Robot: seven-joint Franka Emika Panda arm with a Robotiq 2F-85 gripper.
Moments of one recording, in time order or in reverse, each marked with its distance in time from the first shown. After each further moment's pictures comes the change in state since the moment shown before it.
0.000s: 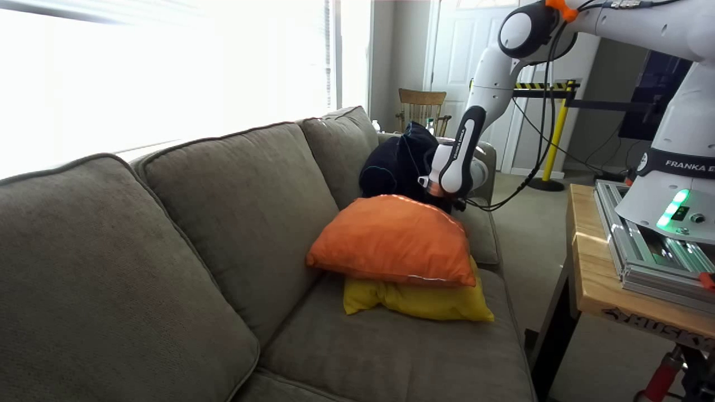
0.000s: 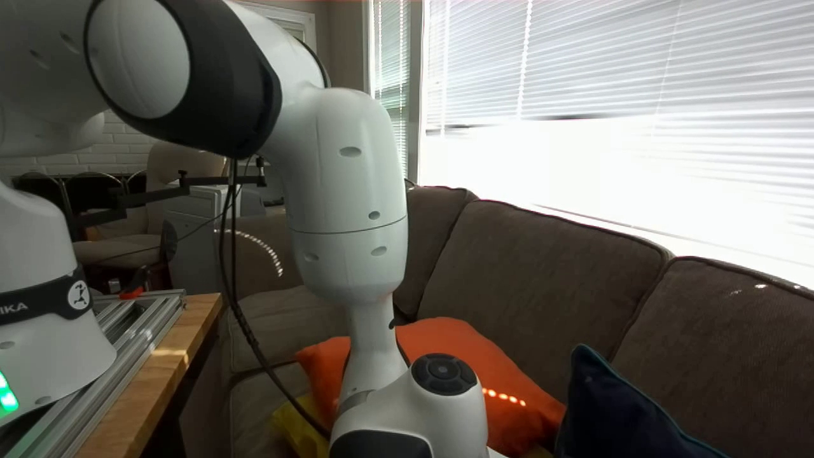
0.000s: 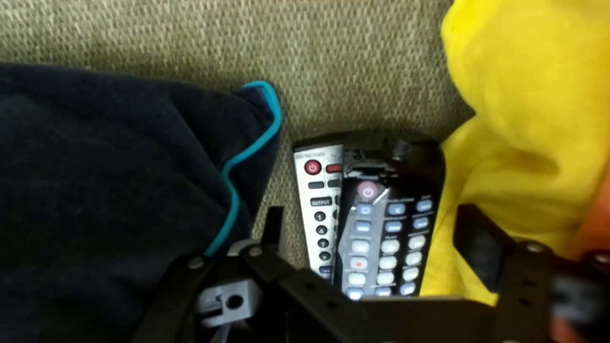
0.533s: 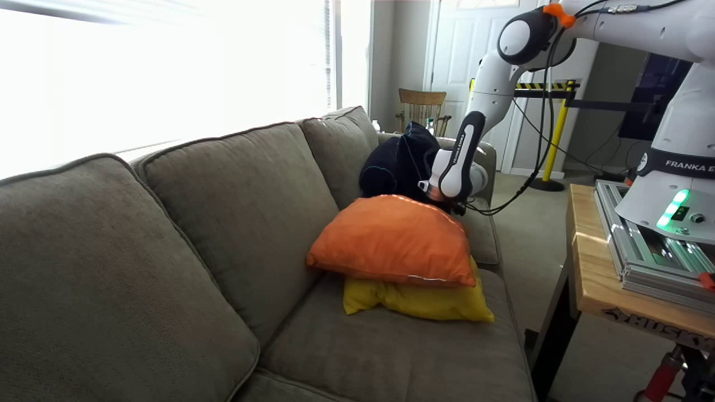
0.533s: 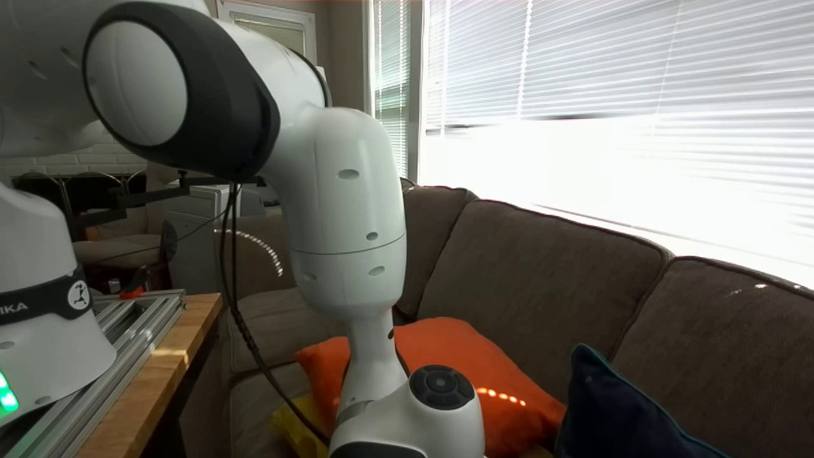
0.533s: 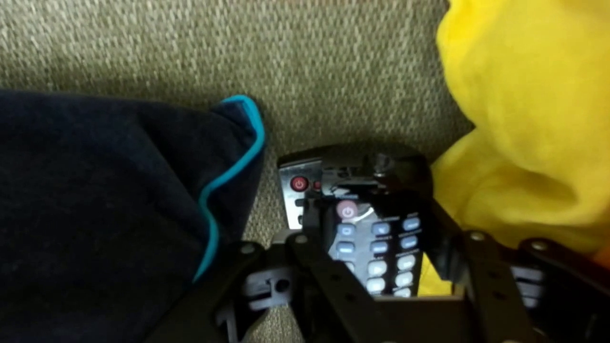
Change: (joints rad) arm -0.014 0.044 0.014 0.035 0.000 -0.001 0.000
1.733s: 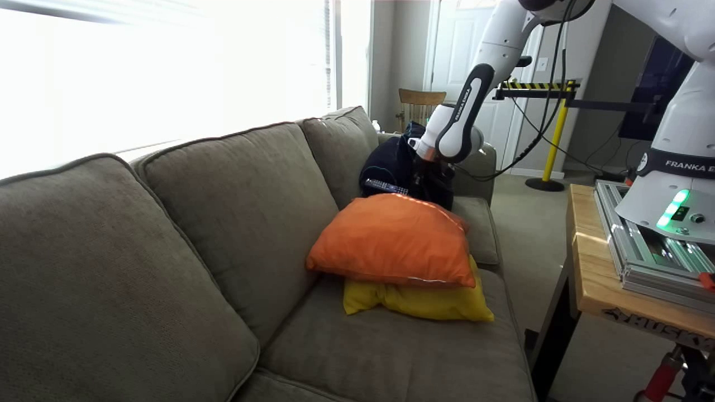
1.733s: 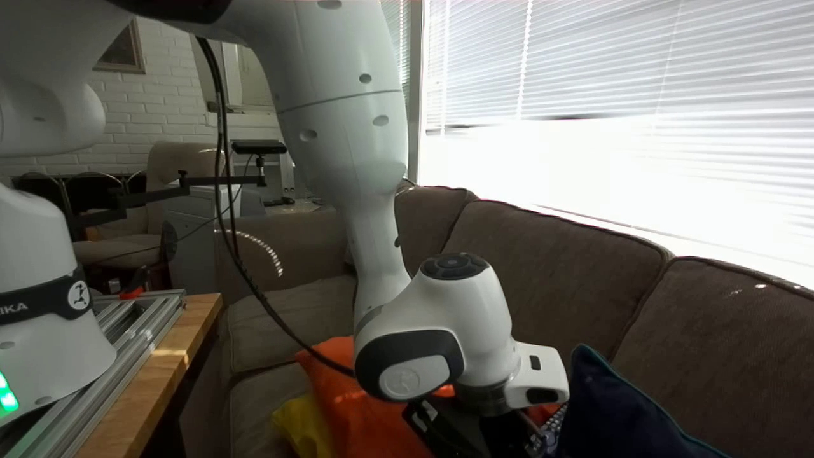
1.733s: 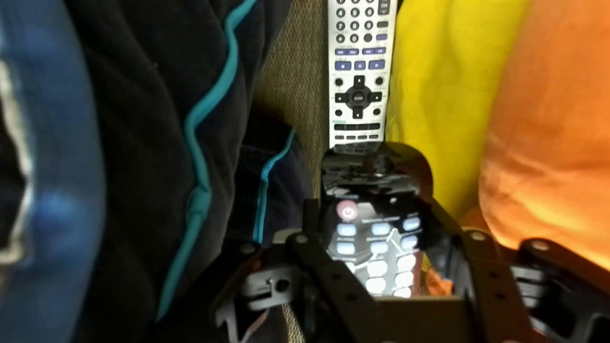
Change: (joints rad) arm -0.014 -0.328 0.057 -0.209 -0.088 0.072 -0.002
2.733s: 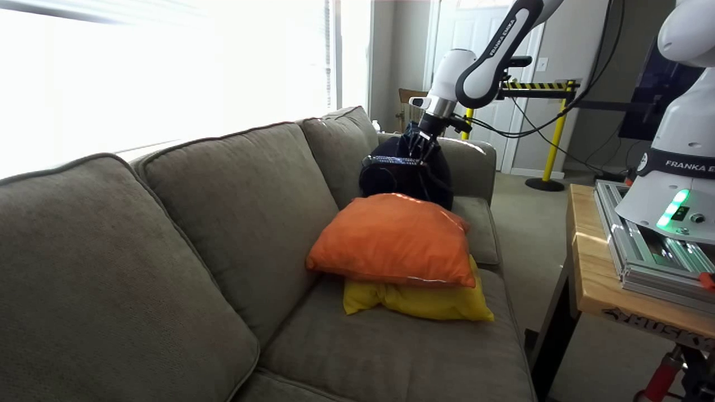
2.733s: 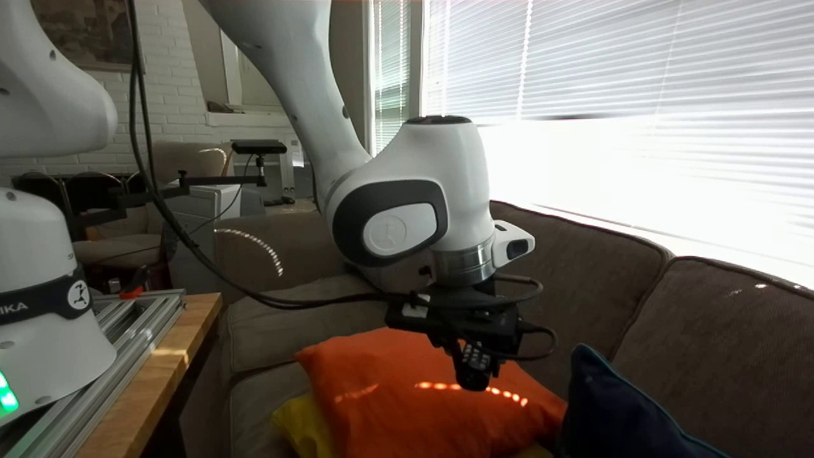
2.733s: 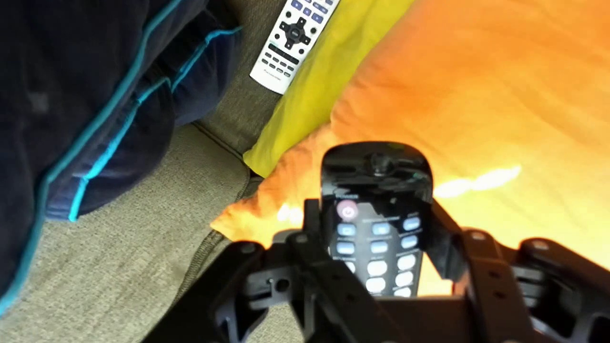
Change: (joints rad) arm -0.394 -0.373 0.430 -0.295 -0.241 -0.288 -0.382
